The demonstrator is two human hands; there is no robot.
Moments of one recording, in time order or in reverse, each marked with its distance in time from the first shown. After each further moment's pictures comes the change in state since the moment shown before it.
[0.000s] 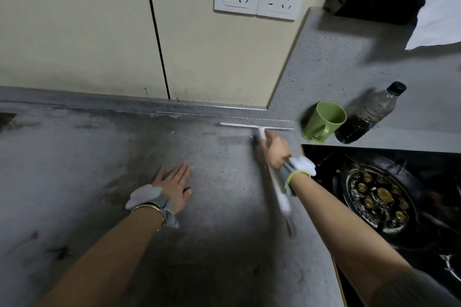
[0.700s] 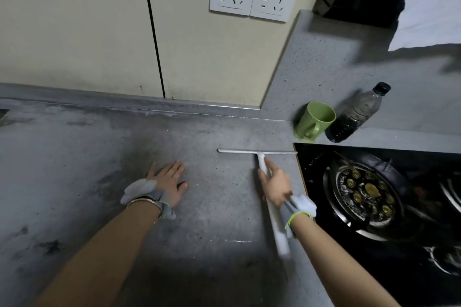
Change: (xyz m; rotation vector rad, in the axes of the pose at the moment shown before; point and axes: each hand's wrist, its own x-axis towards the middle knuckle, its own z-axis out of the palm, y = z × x) left_hand 0.002 0.006 0.001 -0.038 0.035 -0.063; right_hand -0.077 0.044 0.020 0.145 -0.027 0.114
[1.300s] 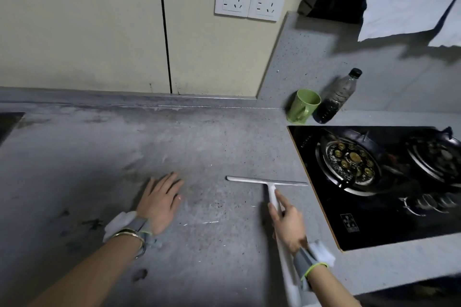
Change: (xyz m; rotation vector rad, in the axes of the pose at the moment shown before) left_hand -0.121 -0.043 0.006 -0.182 0.184 0.212; right_hand -0.164 0.026 0.037 0.123 0.119 0.148
